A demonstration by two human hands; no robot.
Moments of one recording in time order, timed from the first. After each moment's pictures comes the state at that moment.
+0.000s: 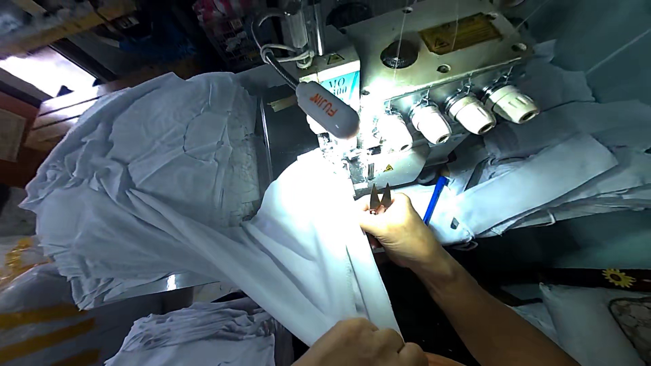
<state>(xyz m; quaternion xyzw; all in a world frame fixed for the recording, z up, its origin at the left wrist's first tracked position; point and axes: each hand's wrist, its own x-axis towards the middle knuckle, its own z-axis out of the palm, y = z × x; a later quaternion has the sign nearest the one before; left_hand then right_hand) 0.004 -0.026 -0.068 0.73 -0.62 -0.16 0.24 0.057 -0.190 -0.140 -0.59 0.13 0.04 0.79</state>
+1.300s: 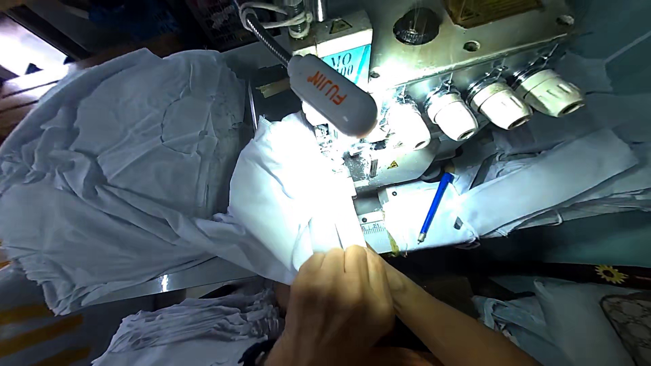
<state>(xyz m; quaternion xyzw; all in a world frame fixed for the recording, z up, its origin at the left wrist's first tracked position) 0.035 -0.050 -0.089 0.90 -0.39 0.20 0.06 0.029 -0.155 -0.160 -0.42 0.11 0.17 0.89</state>
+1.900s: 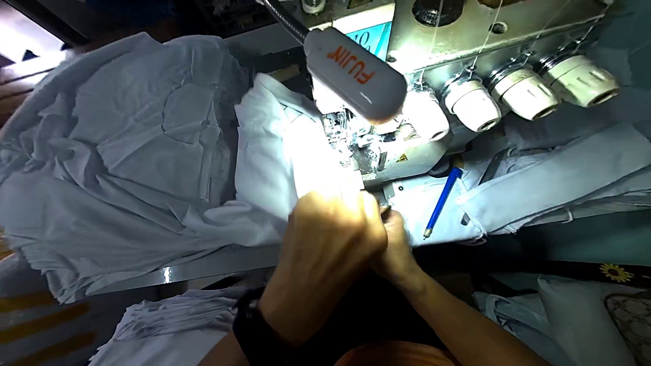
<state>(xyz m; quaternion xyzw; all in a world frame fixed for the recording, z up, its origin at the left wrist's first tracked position) 0.086 -0.048 -0.083 0.88 -0.43 0.18 0.05 0.038 -0.159 -0.184 -0.55 0.08 -0.12 0.82</state>
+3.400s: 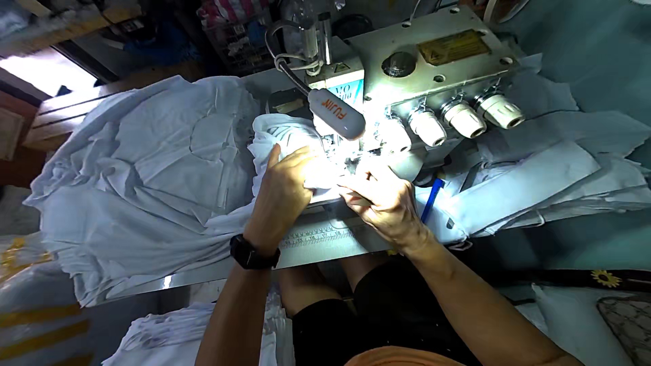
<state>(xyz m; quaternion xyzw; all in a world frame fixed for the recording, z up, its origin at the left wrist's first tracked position) 0.152 -0.005 -0.112 0.87 -0.41 0.13 0.24 0.086 -0.199 -0.163 -0.86 -0.14 -0.33 0.35</state>
